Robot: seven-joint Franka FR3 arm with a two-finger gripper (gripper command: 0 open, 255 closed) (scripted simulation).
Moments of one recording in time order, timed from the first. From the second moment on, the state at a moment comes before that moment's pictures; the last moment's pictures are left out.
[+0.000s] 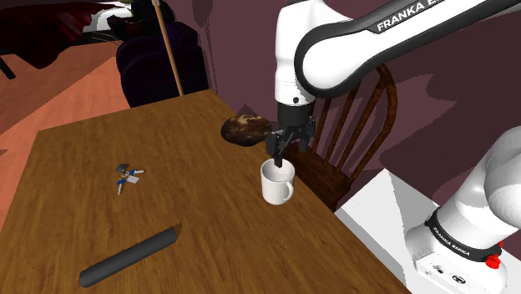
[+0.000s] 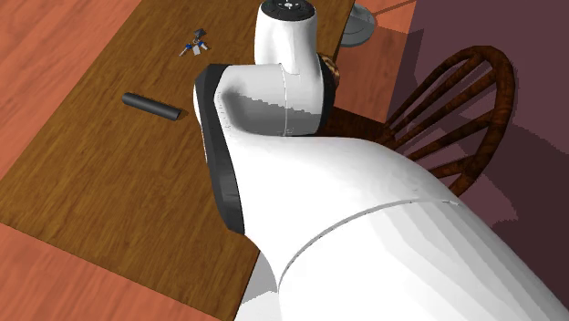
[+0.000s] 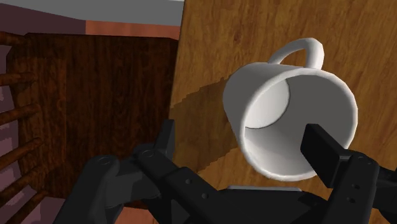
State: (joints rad) arm 0.14 -0.25 0.37 -2.43 0.23 2.11 0.34
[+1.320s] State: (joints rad) arm 0.14 -0.18 0.40 -2.48 0.23 2.23 0.35
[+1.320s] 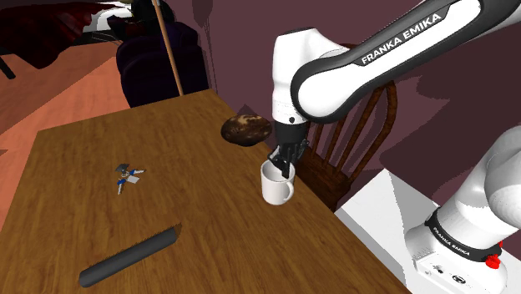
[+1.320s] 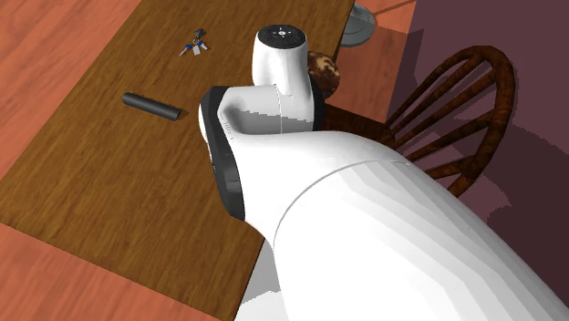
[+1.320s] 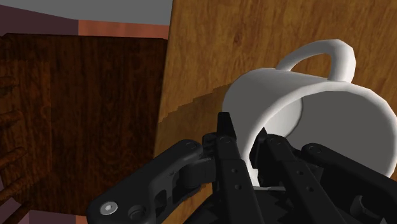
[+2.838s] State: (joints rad) arm 0.14 -0.31 0.36 -2.35 0.24 1.98 0.36
